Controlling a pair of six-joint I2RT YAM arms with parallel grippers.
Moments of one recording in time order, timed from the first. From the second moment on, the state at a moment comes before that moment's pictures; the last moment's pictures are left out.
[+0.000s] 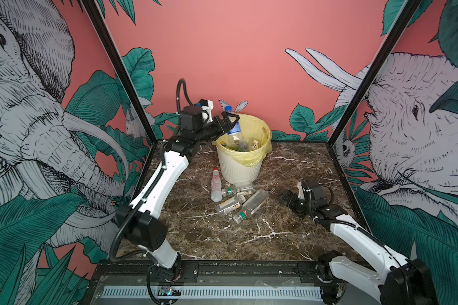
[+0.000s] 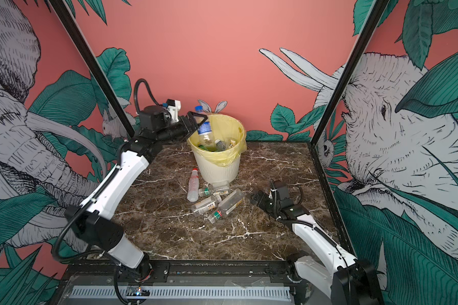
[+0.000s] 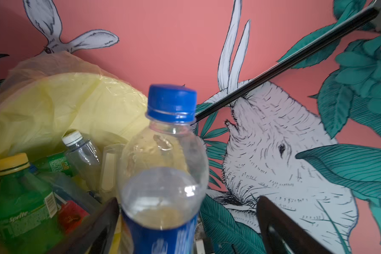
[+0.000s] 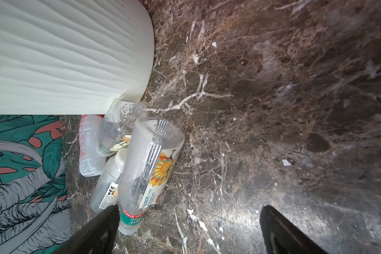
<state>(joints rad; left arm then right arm) -0.38 1.66 1.77 -0.35 0.48 -0.81 0.36 1.01 0.59 -0.39 -0.21 0.84</state>
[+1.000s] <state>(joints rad) -0.34 1.15 1.29 -0.50 0.46 -0.49 0.36 0.94 0.63 -0.66 -0.04 0.95</state>
